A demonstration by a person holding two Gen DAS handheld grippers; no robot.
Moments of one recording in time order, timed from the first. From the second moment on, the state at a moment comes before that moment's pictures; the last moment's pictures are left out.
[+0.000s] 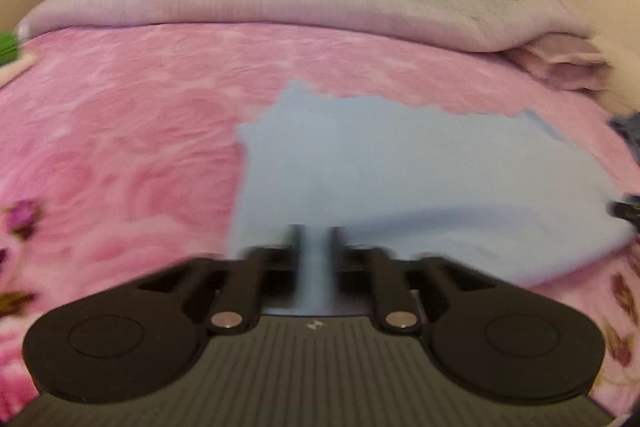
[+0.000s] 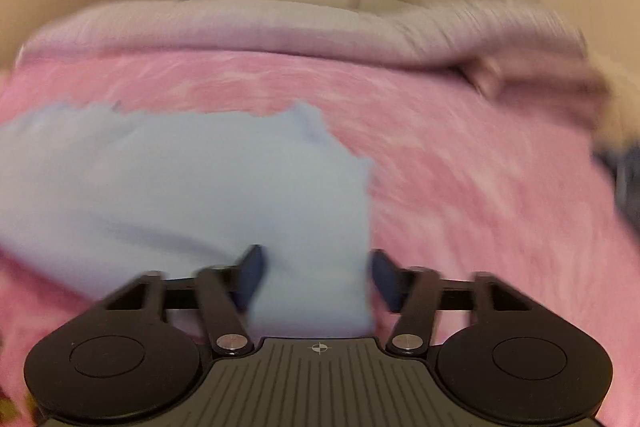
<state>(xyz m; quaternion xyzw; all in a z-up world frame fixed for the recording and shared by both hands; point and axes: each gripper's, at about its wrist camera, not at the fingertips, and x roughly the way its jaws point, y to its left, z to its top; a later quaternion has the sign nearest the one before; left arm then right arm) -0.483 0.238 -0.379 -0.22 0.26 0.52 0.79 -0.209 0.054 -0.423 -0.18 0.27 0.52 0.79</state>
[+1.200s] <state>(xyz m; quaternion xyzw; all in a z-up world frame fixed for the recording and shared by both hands) -0.564 0.144 -0.360 -0.47 0.00 0.52 0.72 -0.186 -0.056 -0.397 0.22 0.53 0.43 0.70</state>
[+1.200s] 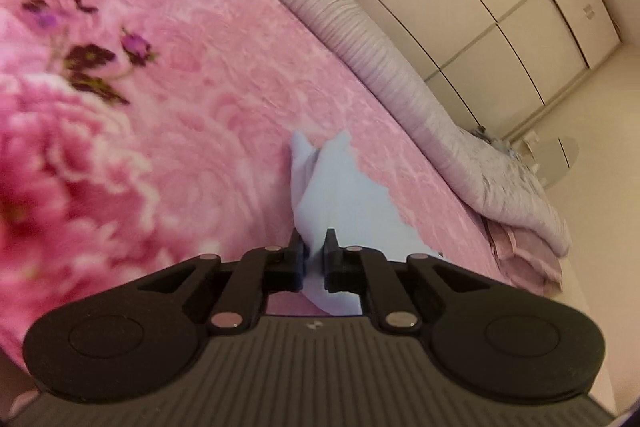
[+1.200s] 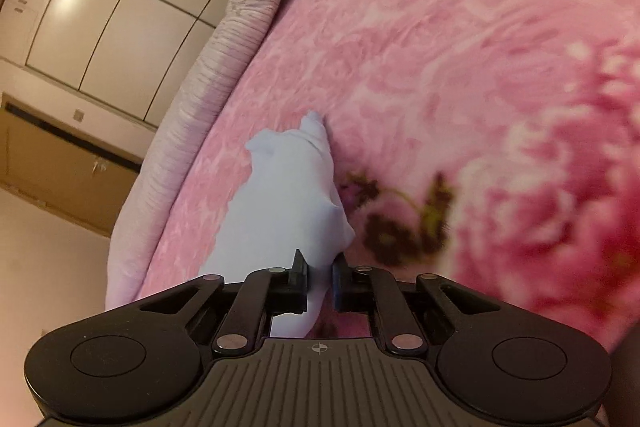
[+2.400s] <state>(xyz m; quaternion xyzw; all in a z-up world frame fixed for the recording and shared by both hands) -0.497 0.321 -0.363 -0.39 0.15 0.45 0.79 -0.121 0.121 -0.382 -0.05 0.39 0.60 0.69</state>
